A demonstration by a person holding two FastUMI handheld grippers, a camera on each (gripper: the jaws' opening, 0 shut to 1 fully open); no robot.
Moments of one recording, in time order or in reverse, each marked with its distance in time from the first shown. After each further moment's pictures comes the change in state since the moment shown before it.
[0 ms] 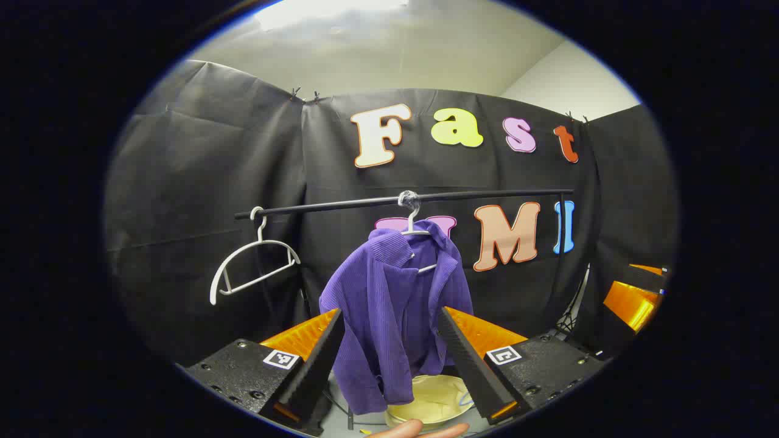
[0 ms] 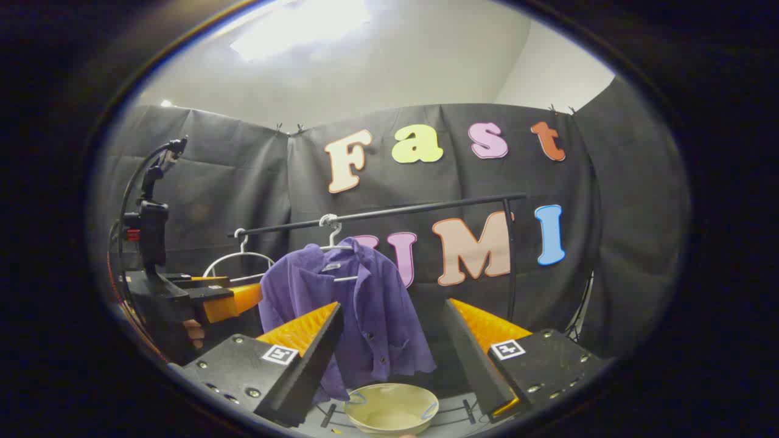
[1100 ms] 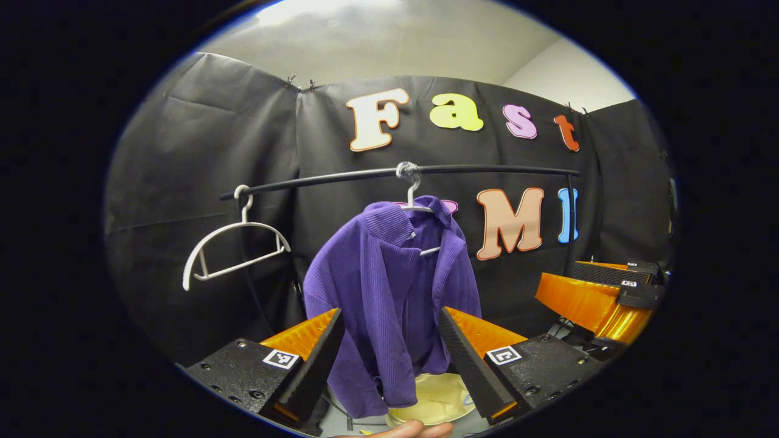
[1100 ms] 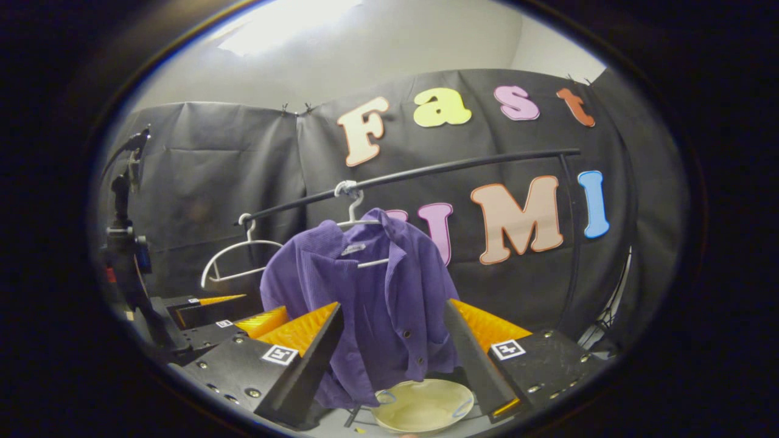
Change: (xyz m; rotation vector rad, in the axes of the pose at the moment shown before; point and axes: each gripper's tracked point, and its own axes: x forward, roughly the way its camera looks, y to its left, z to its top) left arm 0.064 -0.015 -0.041 0.019 0.035 -0.013; right arm 0.114 0.053 -0.058 0.045 0.138 0.096
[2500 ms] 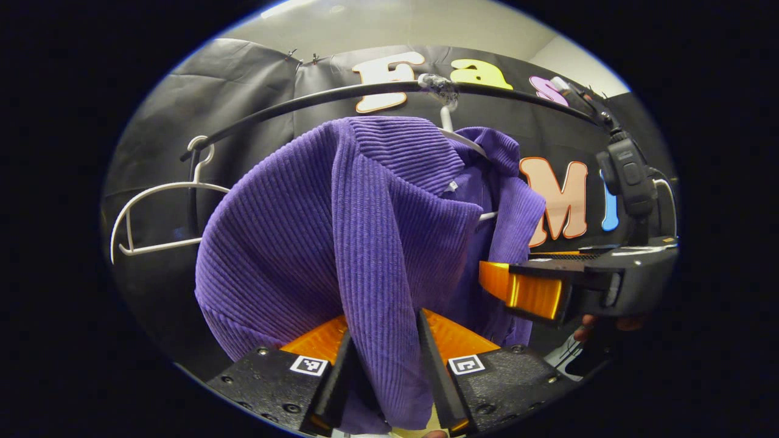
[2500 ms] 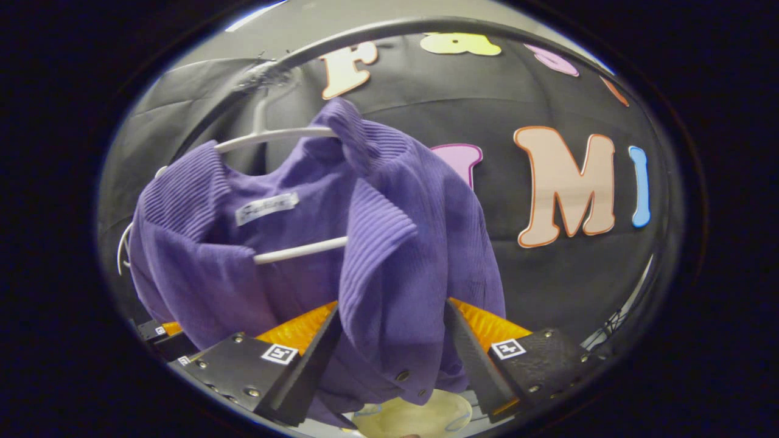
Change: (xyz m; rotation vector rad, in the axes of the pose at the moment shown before) left arm 0.143 0.018 -0.062 -0.014 0.047 0.073; right arm 0.250 -0.021 -0.061 -0.026 0.168 -0.029
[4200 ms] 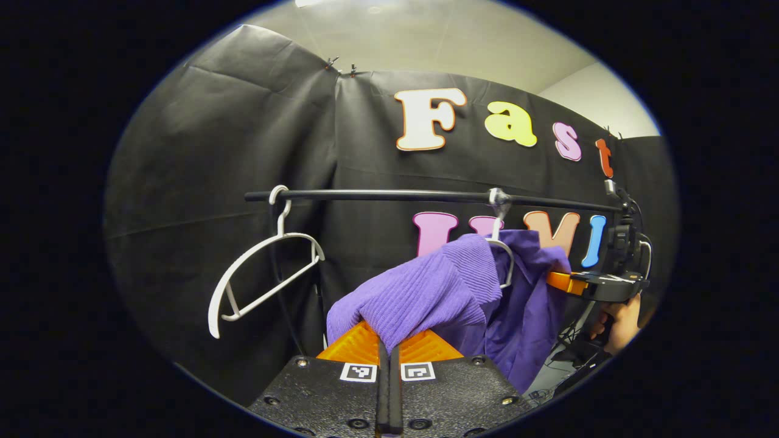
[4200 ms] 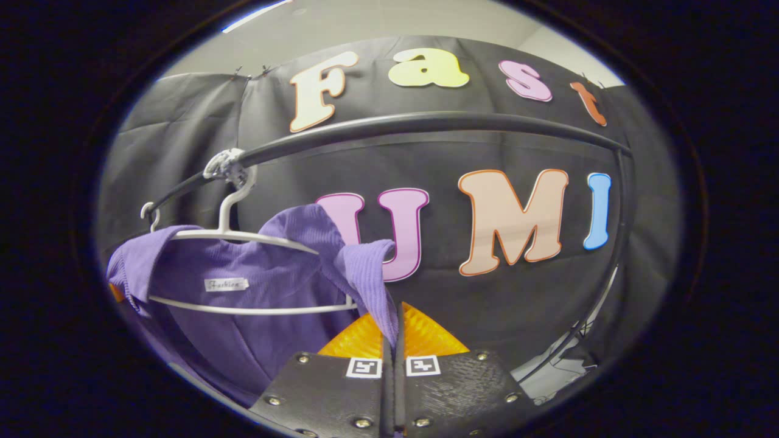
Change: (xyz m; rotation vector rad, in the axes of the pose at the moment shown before) left arm -0.111 0.129 0.110 -0.105 -0.004 -0.004; right arm -0.075 -0.049 0.080 -0.013 -0.075 -0.174
